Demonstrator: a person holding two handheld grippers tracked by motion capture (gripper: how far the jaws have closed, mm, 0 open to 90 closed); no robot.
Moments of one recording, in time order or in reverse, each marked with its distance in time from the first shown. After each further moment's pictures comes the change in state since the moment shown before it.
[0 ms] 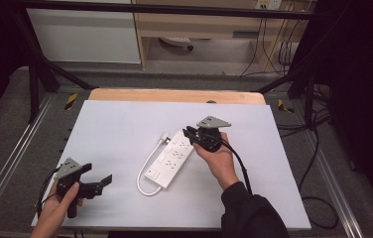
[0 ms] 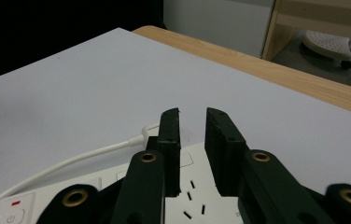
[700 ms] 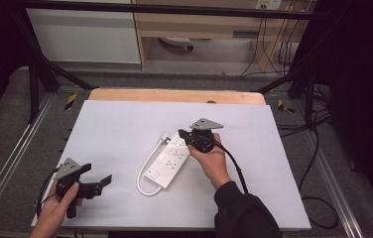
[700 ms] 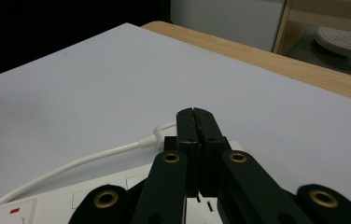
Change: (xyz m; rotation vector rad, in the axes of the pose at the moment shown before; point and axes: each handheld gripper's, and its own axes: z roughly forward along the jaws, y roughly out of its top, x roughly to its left) left arm 0.001 0.000 -0.001 0.002 0.003 0.002; right arm 0.008 -0.008 0.020 0.006 0.027 0.006
